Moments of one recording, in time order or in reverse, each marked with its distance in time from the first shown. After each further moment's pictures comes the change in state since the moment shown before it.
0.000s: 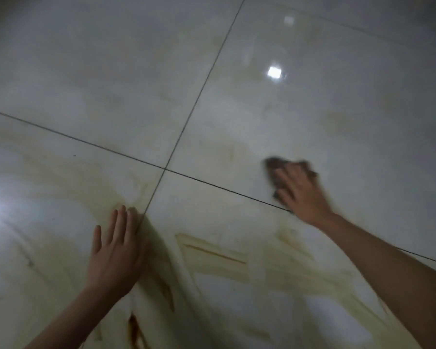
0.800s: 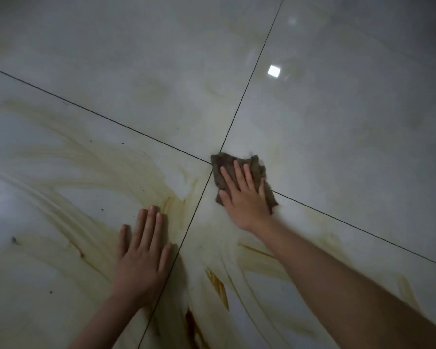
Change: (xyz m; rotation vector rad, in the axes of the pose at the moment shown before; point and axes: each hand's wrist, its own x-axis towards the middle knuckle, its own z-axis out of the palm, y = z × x) left_hand -0.004 -0.078 0.032 -0.129 0.152 0.140; right_hand 0.048 -0.247 0.023 0.010 -0.214 0.043
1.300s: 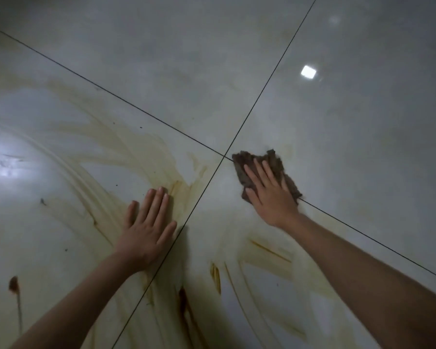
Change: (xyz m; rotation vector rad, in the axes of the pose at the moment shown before) left_hand 0.006 -0.001 -0.006 0.063 -0.210 -0.038; right_hand -0.005 0.057 0.002 -0.080 0.091 -0.147
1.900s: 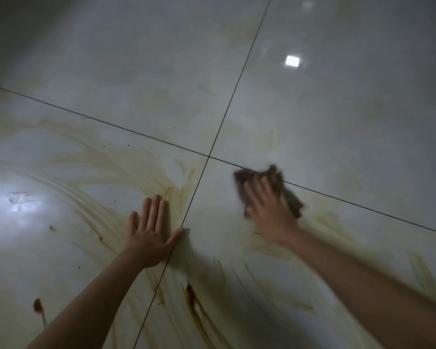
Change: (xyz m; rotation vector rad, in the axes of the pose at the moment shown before) left_hand 0.006 0.014 -0.023 0.086 -0.274 -0.068; right_hand -0.066 0.001 0.019 -0.022 0.031 -0.031
